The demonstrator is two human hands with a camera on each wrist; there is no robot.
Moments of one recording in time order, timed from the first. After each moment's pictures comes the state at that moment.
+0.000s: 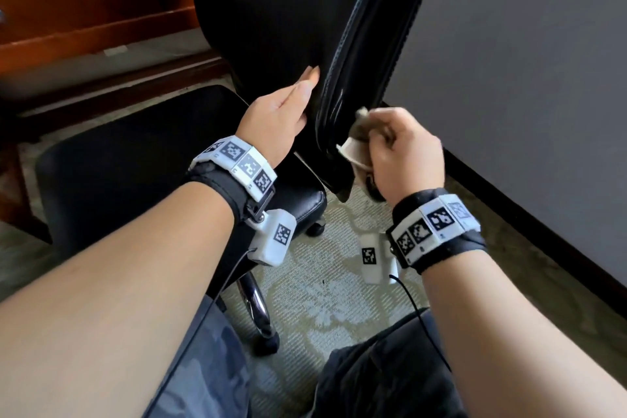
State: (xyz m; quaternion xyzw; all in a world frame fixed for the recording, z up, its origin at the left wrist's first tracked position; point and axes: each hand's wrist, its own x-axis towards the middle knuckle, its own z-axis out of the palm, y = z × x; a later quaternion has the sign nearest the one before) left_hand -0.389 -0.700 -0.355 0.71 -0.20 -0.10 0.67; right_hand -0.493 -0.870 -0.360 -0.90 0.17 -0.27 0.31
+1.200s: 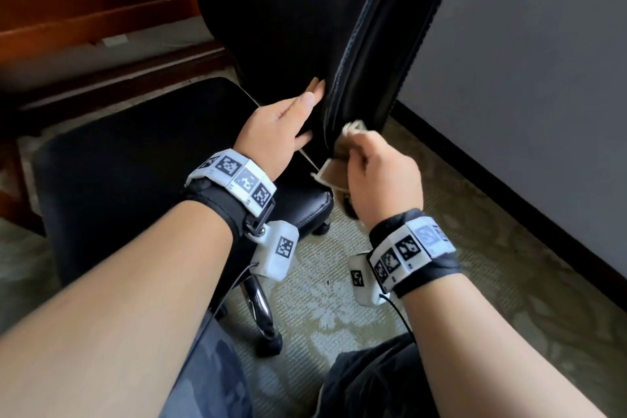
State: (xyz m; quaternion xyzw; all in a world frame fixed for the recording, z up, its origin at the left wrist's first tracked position) left_hand -0.384 -0.696 -0.376 0.69 -0.17 -0.13 0.69; right_hand -0.482 -0.840 -0.388 -0.93 0.13 -0.24 0.25
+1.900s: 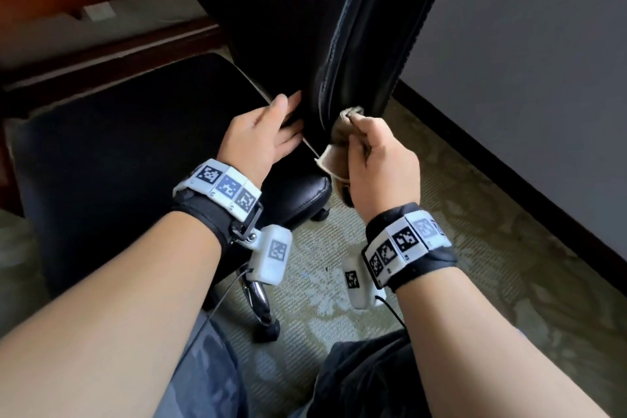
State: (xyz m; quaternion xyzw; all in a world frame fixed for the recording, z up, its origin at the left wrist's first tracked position) left_hand -0.390 -0.697 -0.421 0.59 -0.05 -0.15 0.79; right_hand -0.475 -0.847 -0.427 -0.89 0.15 -0.29 0.33
